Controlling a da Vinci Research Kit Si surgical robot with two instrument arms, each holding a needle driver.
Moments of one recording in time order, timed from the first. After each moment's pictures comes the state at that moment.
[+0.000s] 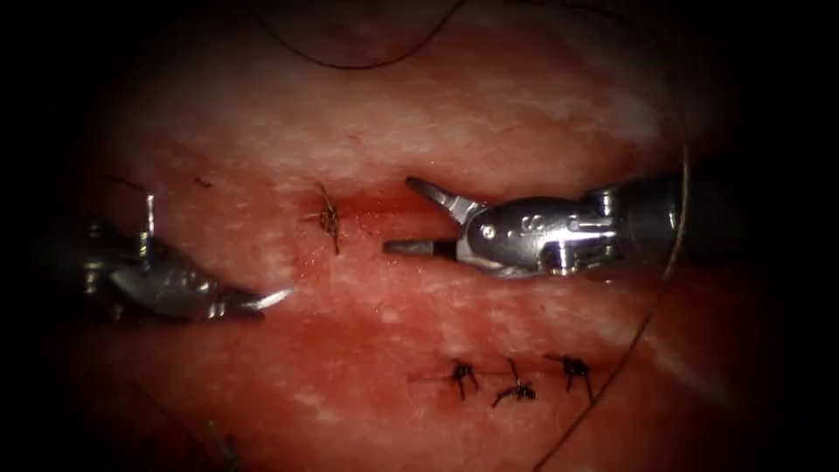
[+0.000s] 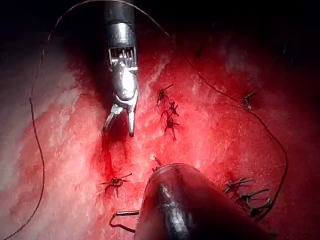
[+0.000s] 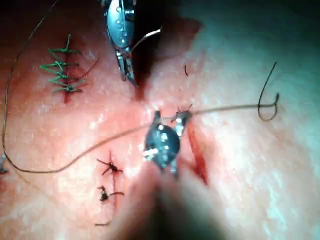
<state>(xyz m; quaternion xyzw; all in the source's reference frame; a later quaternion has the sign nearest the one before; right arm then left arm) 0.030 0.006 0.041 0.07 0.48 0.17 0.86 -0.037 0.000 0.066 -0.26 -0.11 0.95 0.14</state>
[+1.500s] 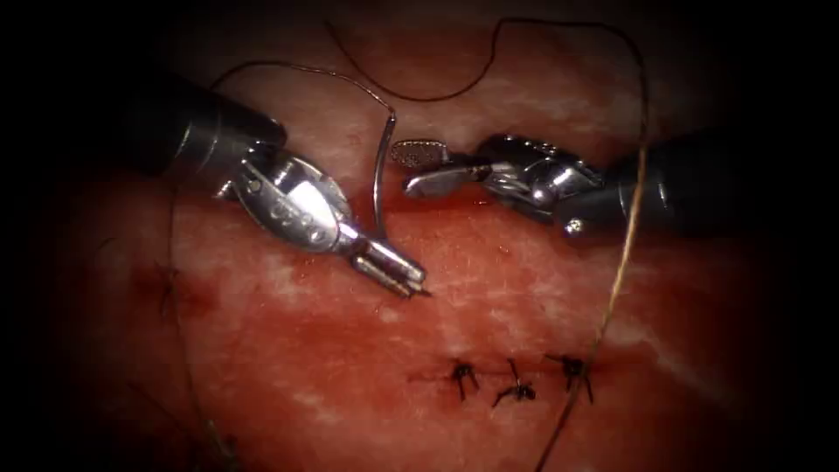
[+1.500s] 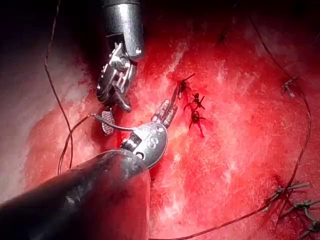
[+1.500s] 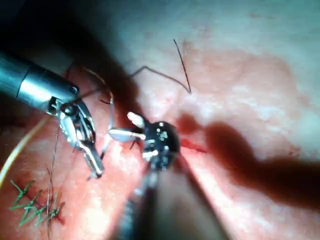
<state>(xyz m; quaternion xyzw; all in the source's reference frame) 0.030 0.011 0.044 0.48 0.61 0.35 0.52 -0.047 0.007 0.072 -0.68 -0.07 0.70 -0.21</state>
